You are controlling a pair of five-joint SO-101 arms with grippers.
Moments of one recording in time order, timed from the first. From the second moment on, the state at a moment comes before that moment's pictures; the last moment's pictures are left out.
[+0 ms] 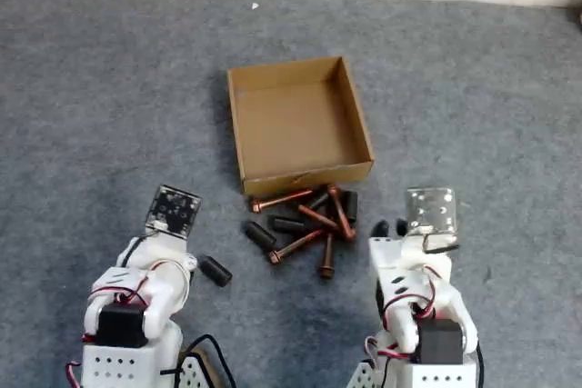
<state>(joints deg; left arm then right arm) -4.0 -103.9 92.1 75.1 -10.1 -8.0 -104.7 85.0 64.7 6.3</state>
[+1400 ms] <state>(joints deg) -5.7 -103.9 90.5 74.8 -10.2 -16.1 -12.1 47.3 42.9 -1.5</state>
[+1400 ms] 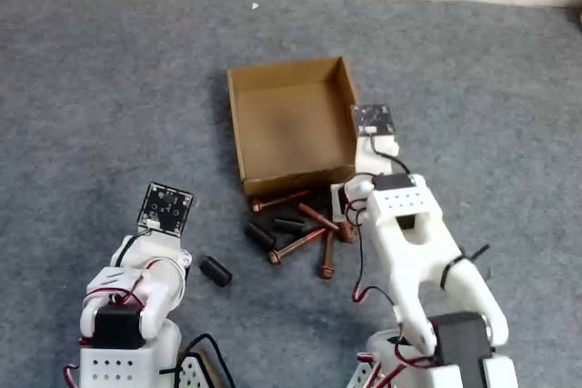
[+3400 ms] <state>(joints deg) -5.7 -103.9 90.5 73.7 -10.2 -8.8 -18.9 47.6 58.9 12.6</state>
